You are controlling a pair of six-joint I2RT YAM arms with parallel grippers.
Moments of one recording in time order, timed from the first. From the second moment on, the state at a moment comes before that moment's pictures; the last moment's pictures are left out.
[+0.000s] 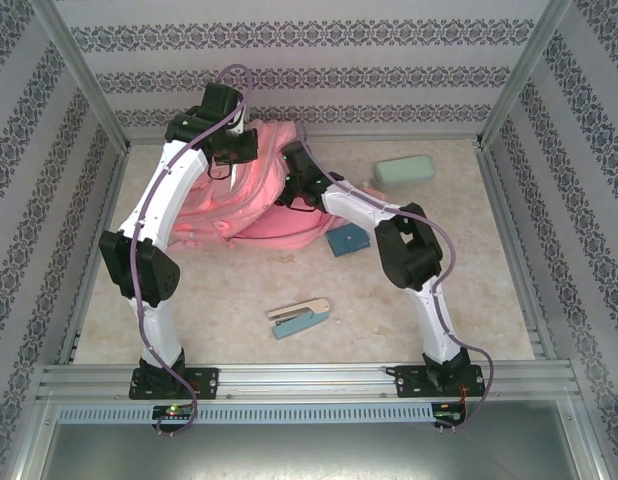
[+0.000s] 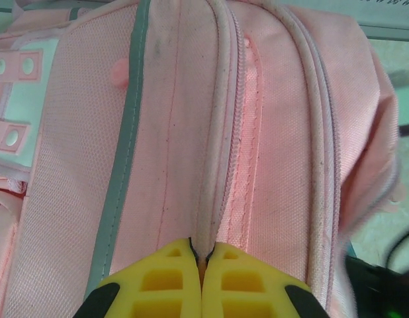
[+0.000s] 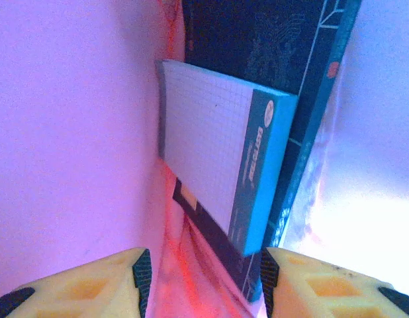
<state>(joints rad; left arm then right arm) -0.26 1.93 2.11 -1.06 0.09 -0.34 0.61 2.23 1.80 -0.15 -0.39 1.18</state>
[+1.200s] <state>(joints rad) -0.25 1.92 2.03 -1.00 0.18 -0.34 0.16 1.60 1.19 -0.42 -0.15 0.69</state>
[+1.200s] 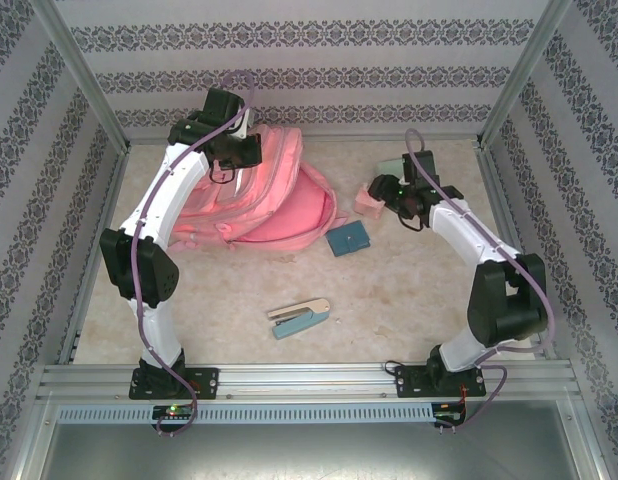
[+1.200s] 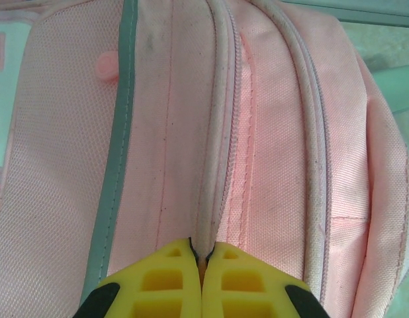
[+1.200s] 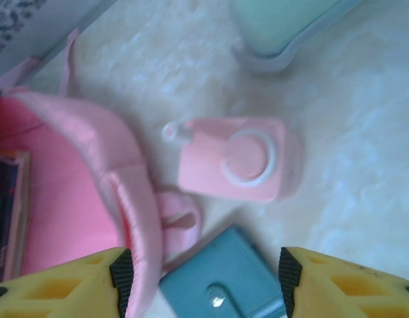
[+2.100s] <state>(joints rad) -0.26 1.91 2.00 -0.98 0.21 -0.35 0.01 2.31 1.83 -0.31 -0.30 0.79</state>
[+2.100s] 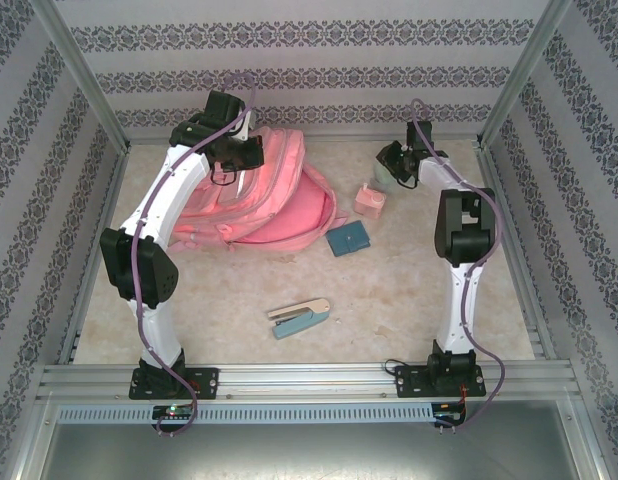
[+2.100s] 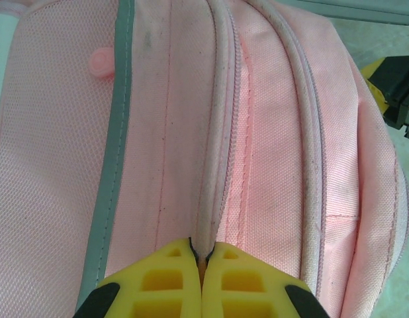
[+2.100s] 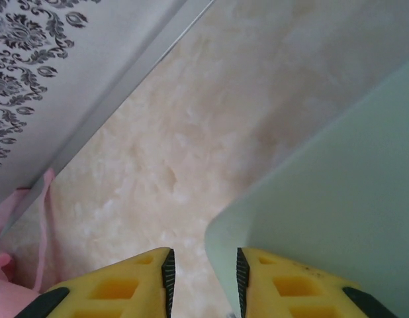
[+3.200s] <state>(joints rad) -0.28 1.91 1.91 -0.92 0.27 -0.35 0.01 1.69 1.21 -0.57 -0.12 0.56</state>
